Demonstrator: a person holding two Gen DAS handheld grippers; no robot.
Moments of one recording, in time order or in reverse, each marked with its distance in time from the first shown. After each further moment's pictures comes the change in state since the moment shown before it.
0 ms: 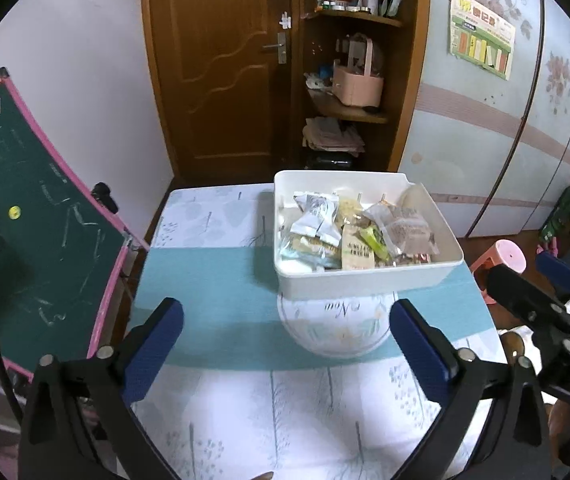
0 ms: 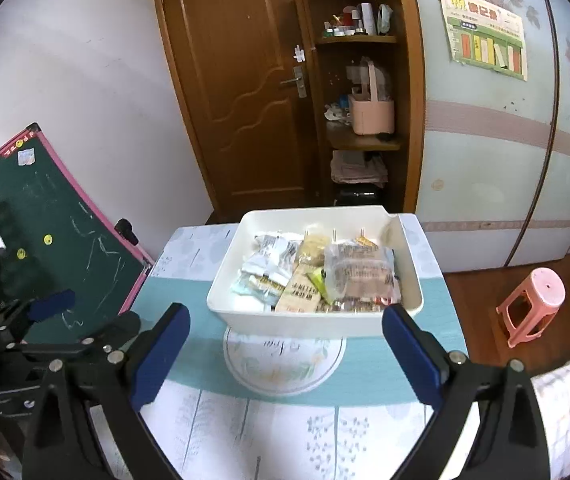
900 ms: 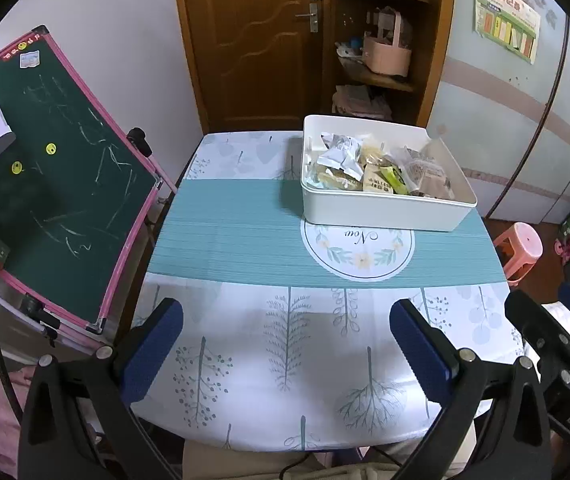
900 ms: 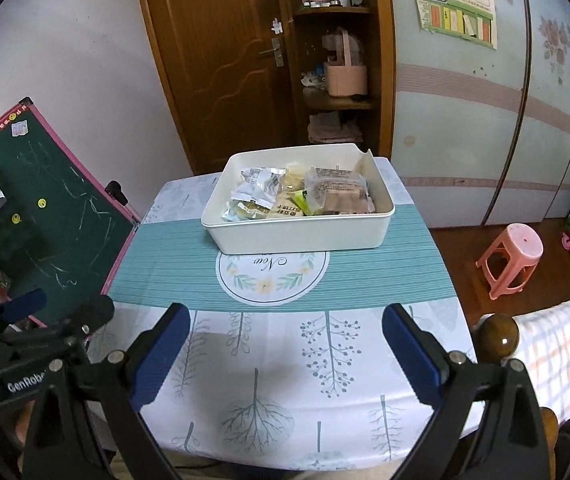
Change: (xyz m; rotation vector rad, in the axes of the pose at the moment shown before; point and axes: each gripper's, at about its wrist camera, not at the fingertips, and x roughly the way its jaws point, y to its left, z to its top) left arm -0.029 0.001 -0.071 -0.063 0.114 0.087; right arm -0.041 0.004 -0.078 0.031 0.084 -0.075
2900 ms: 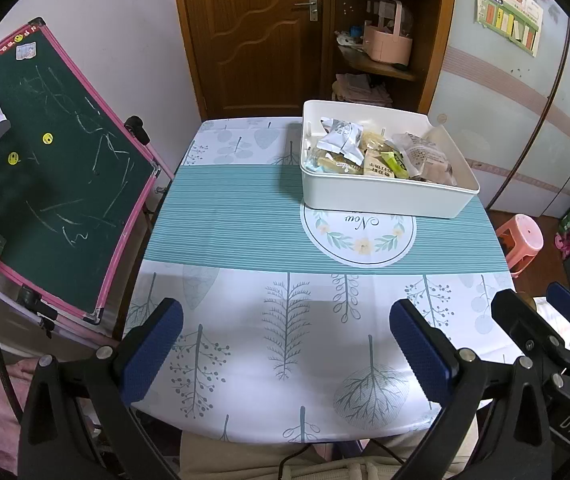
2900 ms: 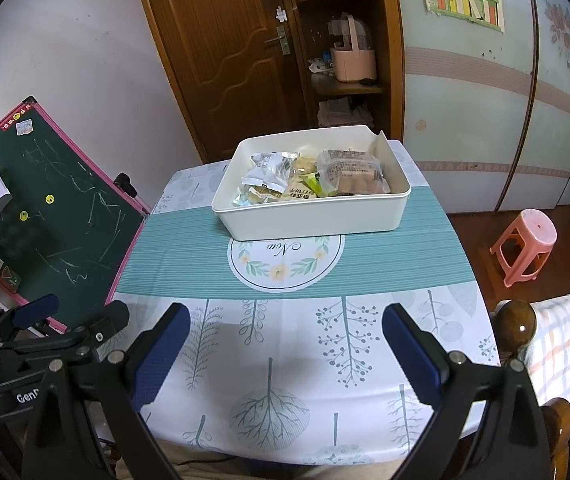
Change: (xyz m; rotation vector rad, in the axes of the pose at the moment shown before) left arm 0.009 -0.002 -0.007 -0.003 0.035 -0.011; right arm 0.009 0.007 -0.011 0.014 0.034 0.042
